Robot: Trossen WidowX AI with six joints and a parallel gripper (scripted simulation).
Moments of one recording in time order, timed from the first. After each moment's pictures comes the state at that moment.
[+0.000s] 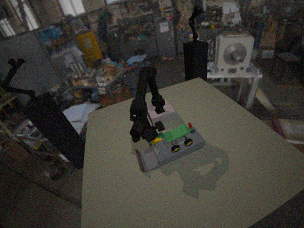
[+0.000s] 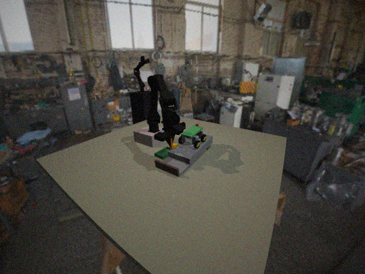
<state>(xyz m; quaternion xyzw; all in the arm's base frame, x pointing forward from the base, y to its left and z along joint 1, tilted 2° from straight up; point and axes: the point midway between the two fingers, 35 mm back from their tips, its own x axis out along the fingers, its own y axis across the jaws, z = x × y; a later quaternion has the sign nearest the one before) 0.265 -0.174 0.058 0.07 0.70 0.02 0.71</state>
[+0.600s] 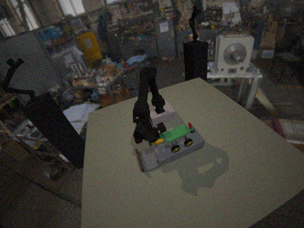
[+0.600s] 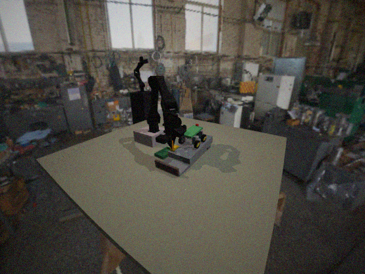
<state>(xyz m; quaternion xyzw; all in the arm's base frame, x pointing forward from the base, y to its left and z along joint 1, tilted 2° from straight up) 0.265 -0.163 0.041 0.07 0.70 0.02 0.71</state>
